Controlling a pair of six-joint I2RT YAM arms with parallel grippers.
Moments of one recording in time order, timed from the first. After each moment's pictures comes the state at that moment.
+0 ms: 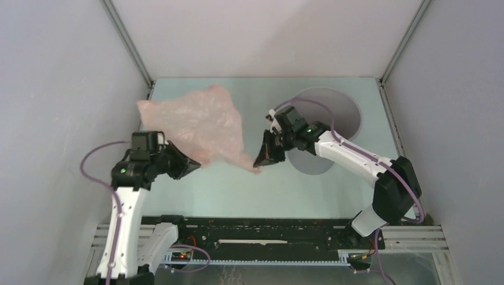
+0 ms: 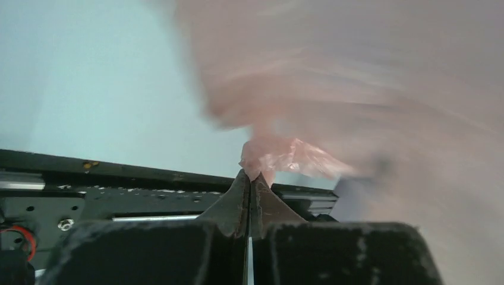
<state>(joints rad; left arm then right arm) -0.02 0.82 0.97 -1.08 0.36 -0.86 0.72 1.52 1.30 -0.51 -0.54 0.81</state>
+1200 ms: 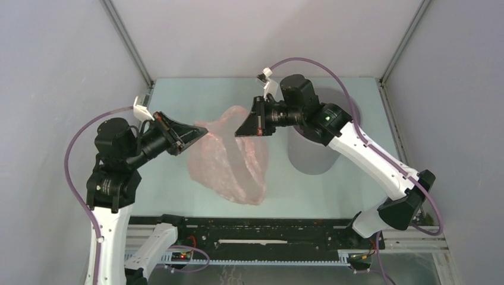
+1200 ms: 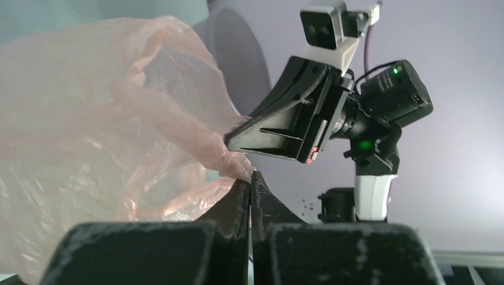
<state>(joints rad) -0.10 0.78 1.32 -0.77 0.61 -0.99 0.80 1.51 1.68 -0.58 -0.51 0.74</state>
